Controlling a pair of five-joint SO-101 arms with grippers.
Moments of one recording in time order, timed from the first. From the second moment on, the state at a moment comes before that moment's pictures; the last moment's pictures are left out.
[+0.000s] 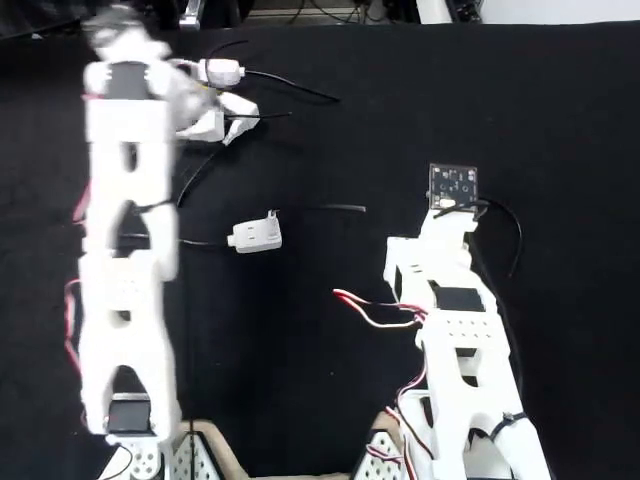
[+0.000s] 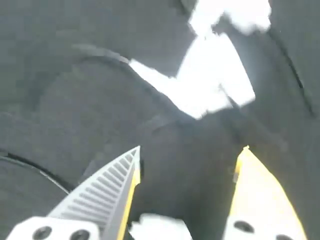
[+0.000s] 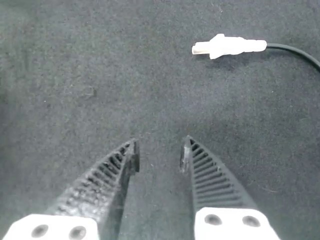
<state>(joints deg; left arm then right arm) -8.7 48.3 -77.9 100.2 32.3 1.8 -41.8 72.7 28.0 -2.7</state>
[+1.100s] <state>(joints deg) -38.6 47.7 -30.8 93.2 32.1 -28.6 -40.6 53.2 46.8 5.1</state>
